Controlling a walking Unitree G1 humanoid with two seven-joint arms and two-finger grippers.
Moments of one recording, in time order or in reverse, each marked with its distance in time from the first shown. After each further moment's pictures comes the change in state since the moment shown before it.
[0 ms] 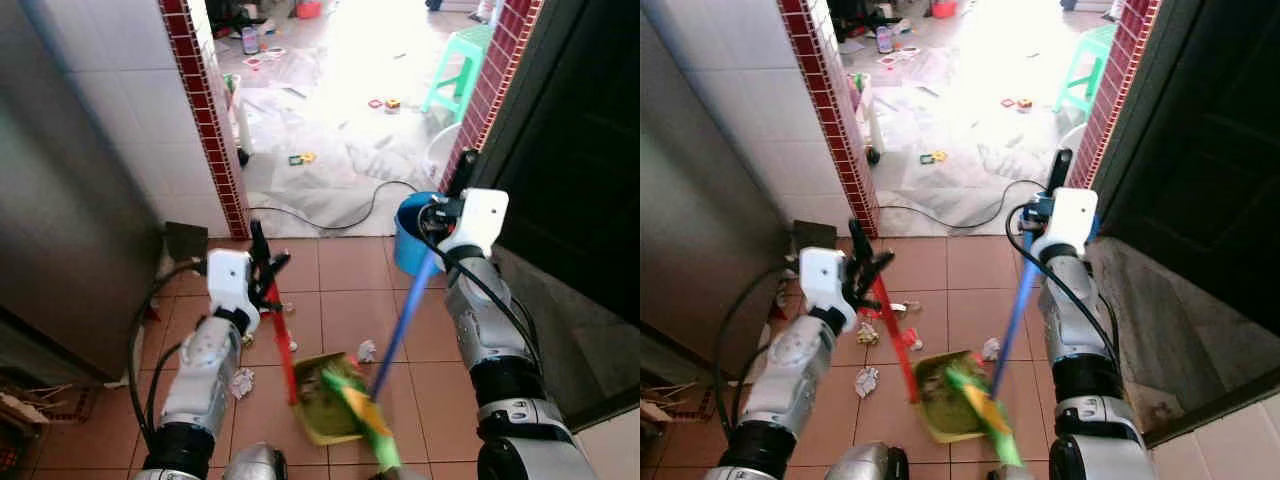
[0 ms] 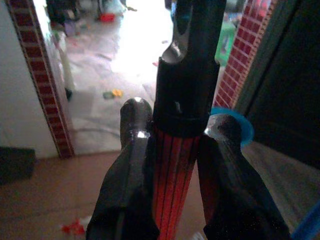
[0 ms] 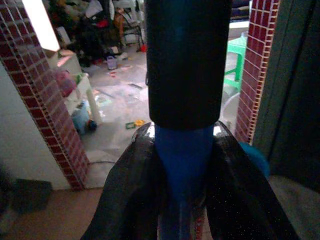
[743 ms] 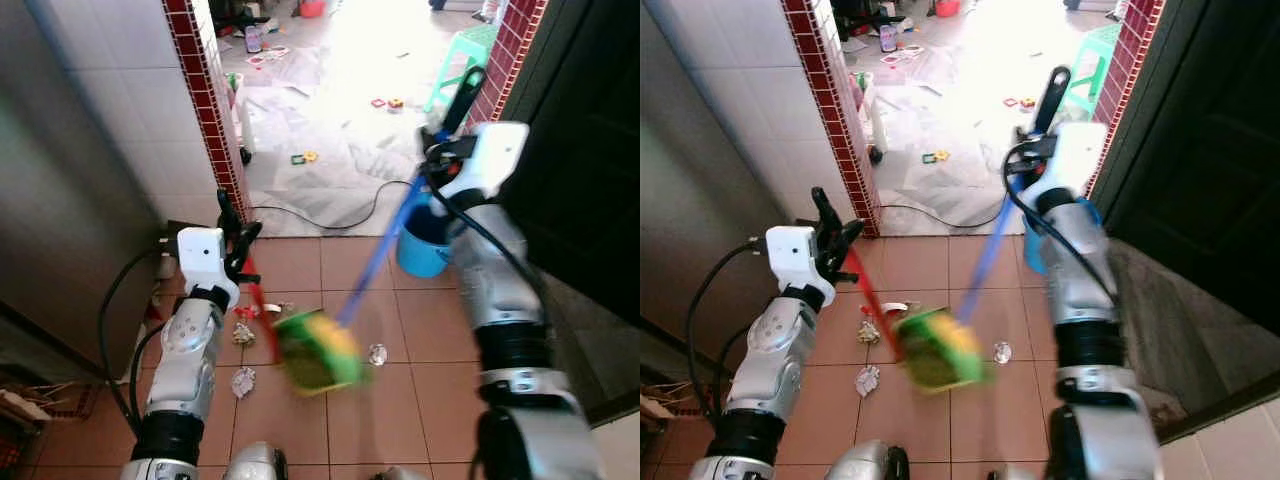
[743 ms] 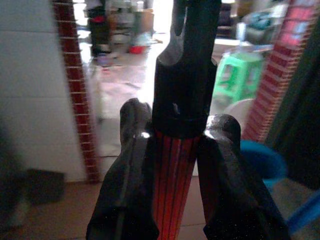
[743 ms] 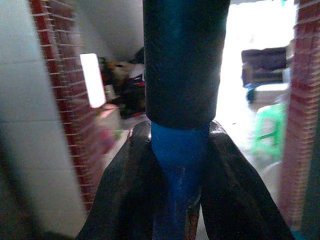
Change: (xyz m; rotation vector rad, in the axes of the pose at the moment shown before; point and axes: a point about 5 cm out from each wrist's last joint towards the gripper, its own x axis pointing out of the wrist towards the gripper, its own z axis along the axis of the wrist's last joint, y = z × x) left arm 0.005 0.018 0.029 0.014 -0.121 0.076; right arm 0.016 0.013 0.077 -0.026 -0.253 0.160
